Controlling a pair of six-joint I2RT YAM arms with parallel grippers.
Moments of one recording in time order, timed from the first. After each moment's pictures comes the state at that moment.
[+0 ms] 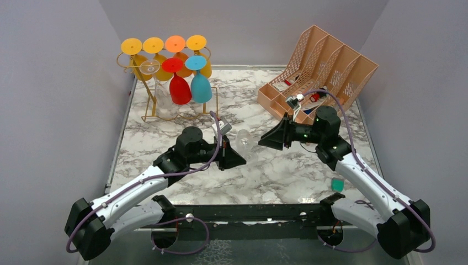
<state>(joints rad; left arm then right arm) -0.77 0.96 0.63 0.06 0.59 -0.50 0.43 1.02 0.72 0.15 -0.94 0.58</state>
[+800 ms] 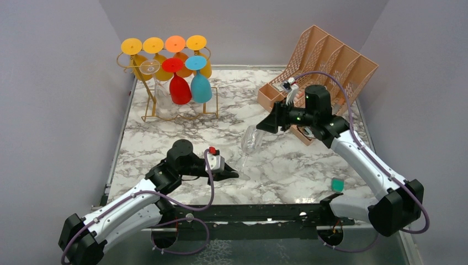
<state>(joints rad) -0.77 0.74 0.45 0.07 0.85 0.26 0.43 1.24 1.07 -0.31 -0.68 0.32</state>
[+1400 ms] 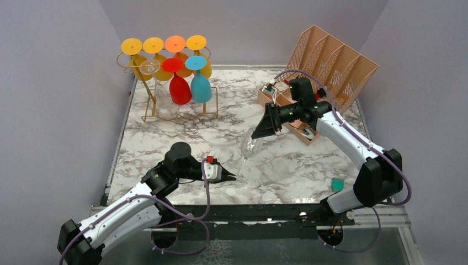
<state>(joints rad) -0.77 0.67 0.44 -0.04 0.85 0.41 0.43 1.47 1.20 -0.45 -1.21 0.23</state>
